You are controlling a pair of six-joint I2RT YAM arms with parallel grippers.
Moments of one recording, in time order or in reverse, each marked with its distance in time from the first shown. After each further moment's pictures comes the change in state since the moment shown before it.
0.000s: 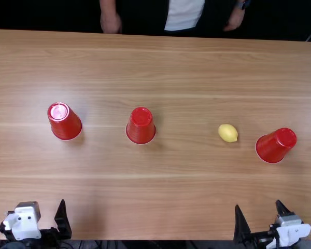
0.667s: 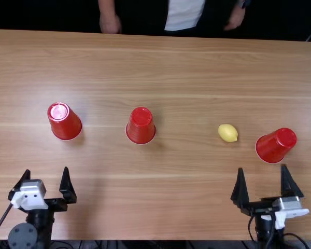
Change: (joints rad) left arm 0.000 0.000 -0.398 0.742 0.000 0.002; right arm 0.000 0.000 -0.464 0.993 0.031 -0.003
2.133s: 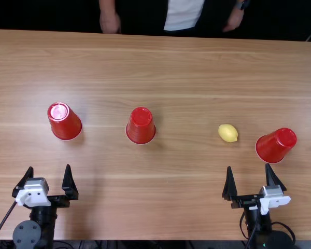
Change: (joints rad) left arm 0.000 0.002 -0.109 0.147 0.000 -0.003; right arm 0.000 0.000 -0.167 0.007 0.003 -0.003
